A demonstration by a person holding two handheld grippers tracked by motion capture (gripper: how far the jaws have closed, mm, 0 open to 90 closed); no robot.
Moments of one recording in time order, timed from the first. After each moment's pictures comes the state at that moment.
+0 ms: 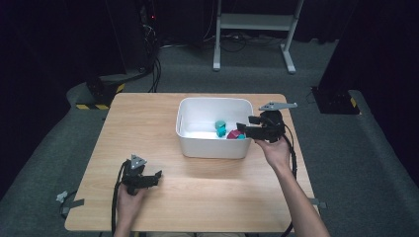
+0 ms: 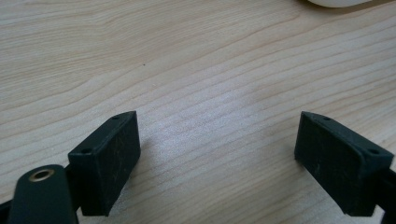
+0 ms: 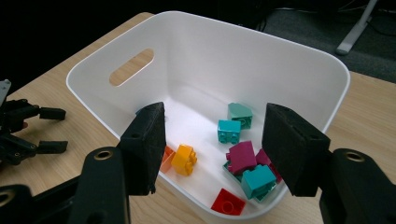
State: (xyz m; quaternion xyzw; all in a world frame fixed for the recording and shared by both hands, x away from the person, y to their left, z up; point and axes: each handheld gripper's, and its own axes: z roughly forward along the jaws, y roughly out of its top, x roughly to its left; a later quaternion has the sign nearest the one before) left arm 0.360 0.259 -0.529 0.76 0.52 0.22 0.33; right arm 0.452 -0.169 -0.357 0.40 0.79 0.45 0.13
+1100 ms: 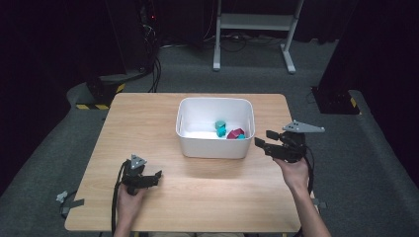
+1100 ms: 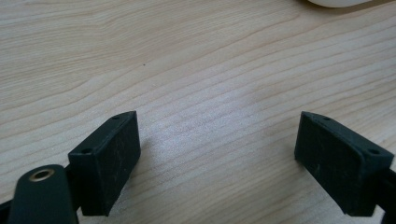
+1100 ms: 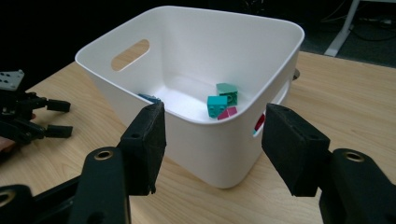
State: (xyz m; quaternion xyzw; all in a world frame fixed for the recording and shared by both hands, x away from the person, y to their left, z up) left arm 0.360 0.259 -0.529 0.76 0.52 0.22 0.33; right arm 0.402 -0.221 -0.376 0.41 0.76 0.48 0.15
